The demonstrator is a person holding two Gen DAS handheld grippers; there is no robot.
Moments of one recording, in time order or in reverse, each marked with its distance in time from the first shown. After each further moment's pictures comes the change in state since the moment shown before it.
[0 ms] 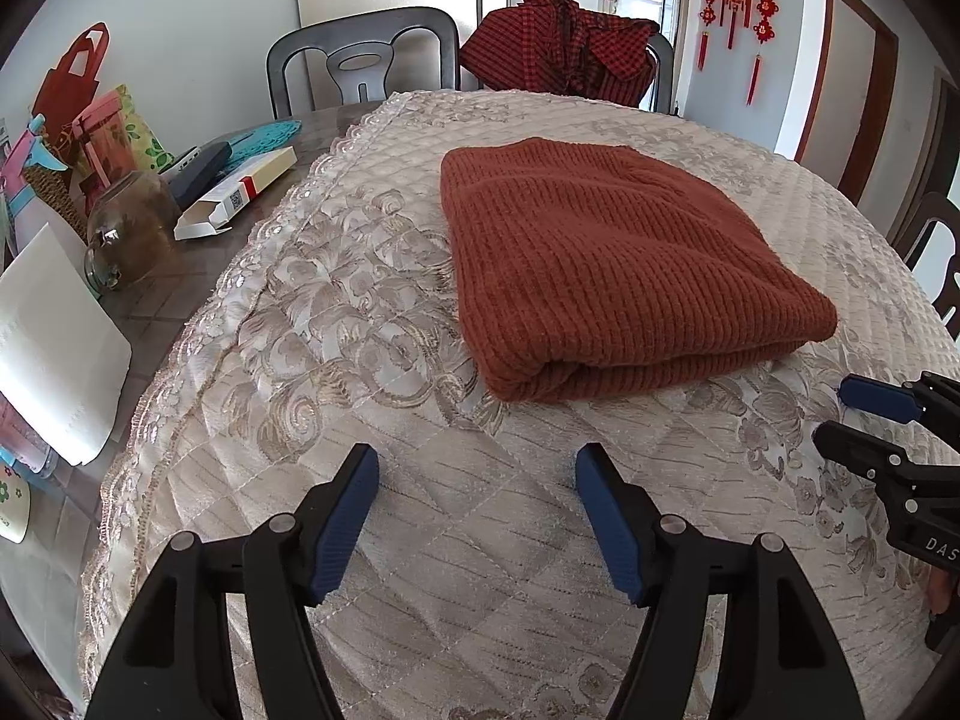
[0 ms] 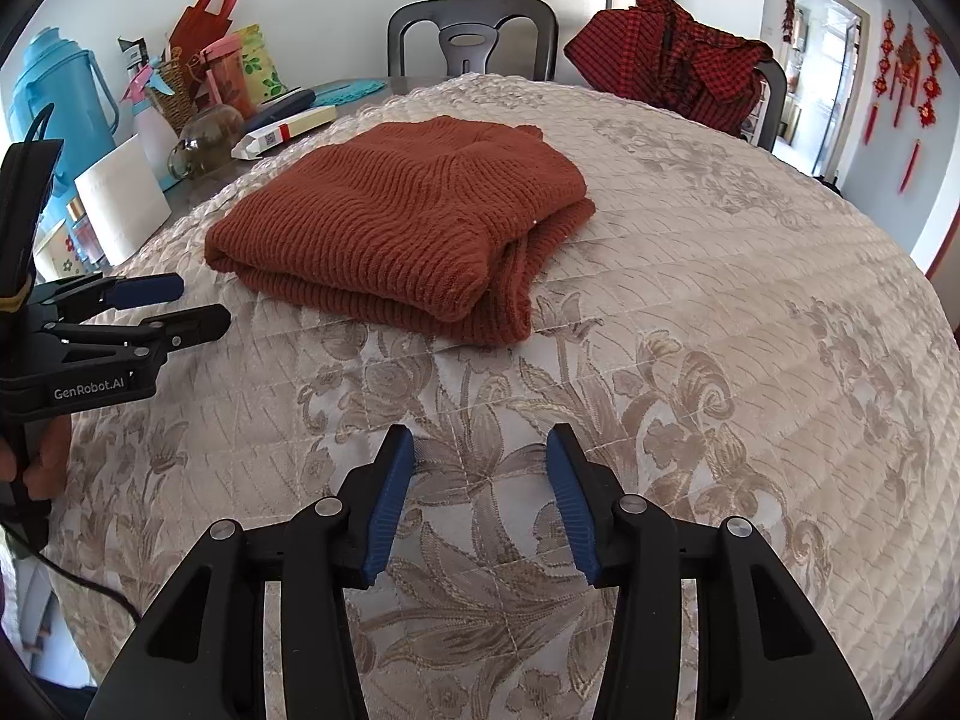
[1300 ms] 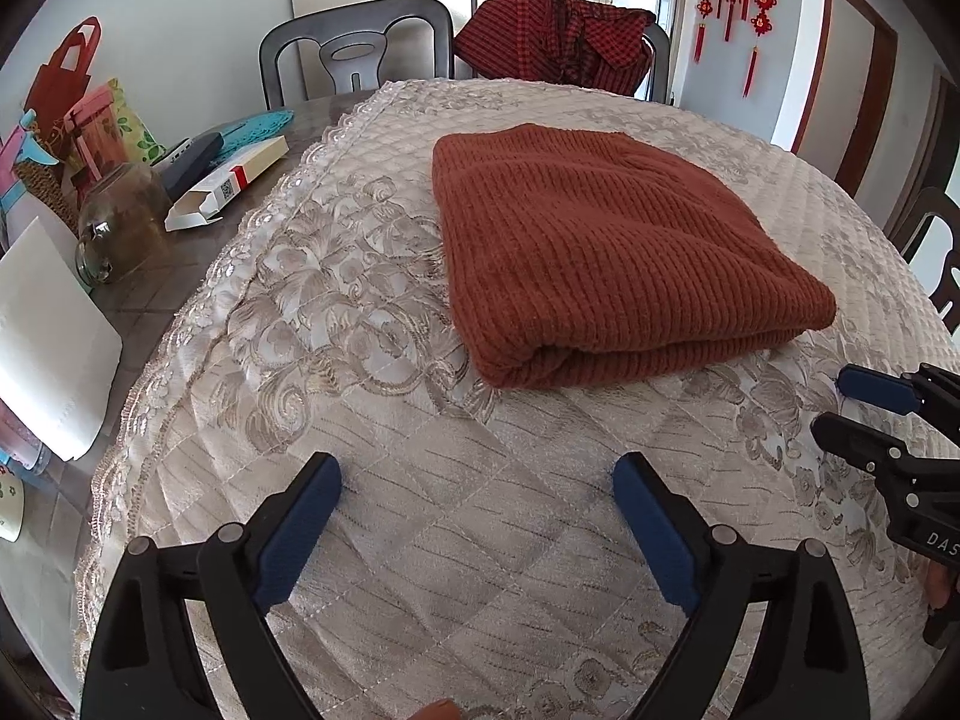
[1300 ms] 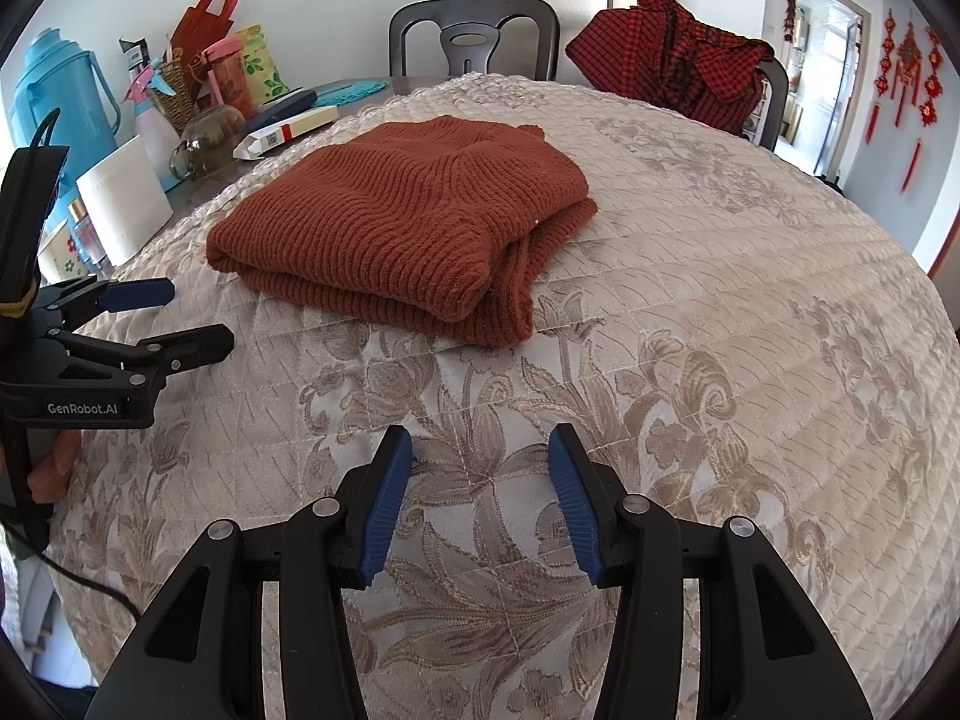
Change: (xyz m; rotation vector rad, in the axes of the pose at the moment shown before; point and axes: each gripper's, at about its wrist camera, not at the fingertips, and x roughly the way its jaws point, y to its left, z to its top) left arm 0.003 -0.003 -0.002 0.007 0.027 -0.013; right arm 0.000 0.000 0.000 0.001 0.000 0.001
